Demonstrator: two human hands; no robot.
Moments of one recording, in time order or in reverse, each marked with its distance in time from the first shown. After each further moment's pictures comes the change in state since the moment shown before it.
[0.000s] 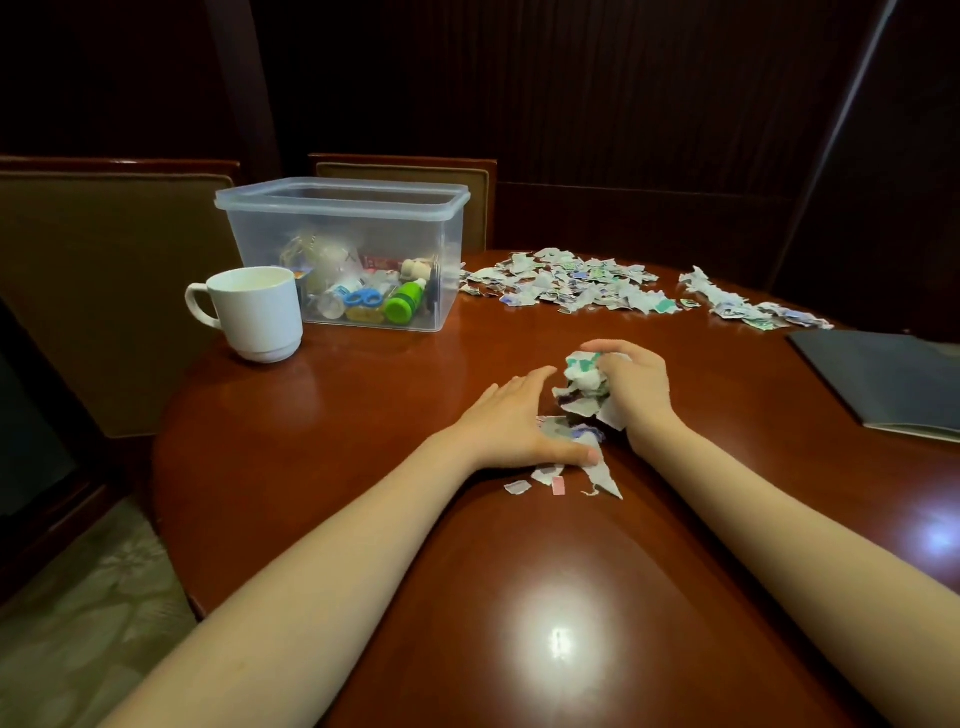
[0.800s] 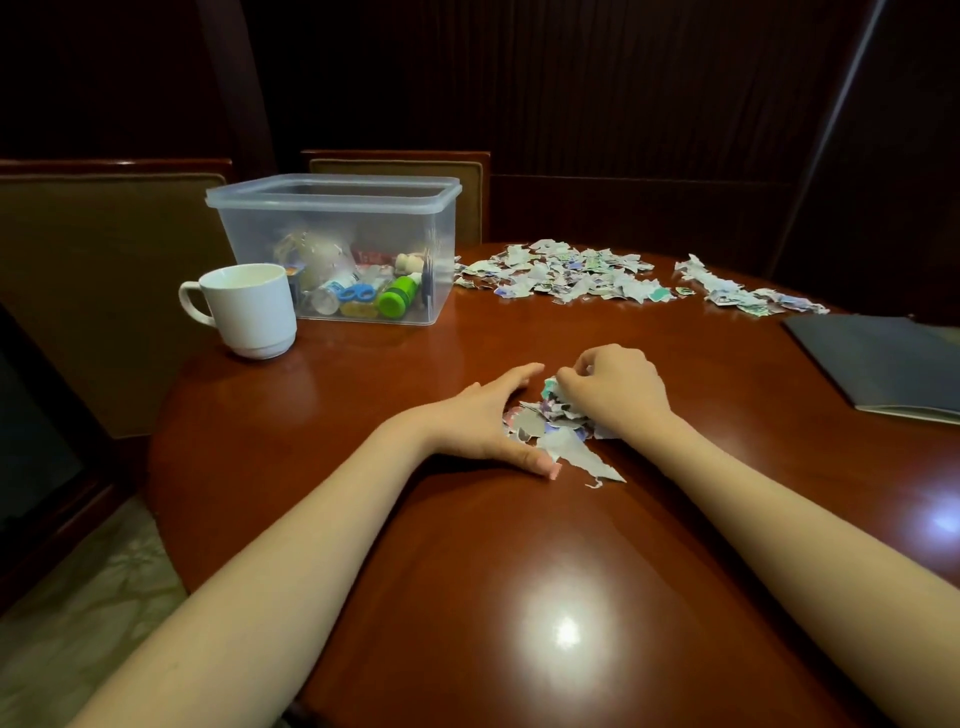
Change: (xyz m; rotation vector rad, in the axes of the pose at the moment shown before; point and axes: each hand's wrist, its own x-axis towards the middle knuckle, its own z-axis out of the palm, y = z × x) left_hand -0.016 -0.008 -0.018 -0.052 -0.196 -0.004; right_hand -0.010 -0.002 -0.005 -0.807 -0.134 -0.236
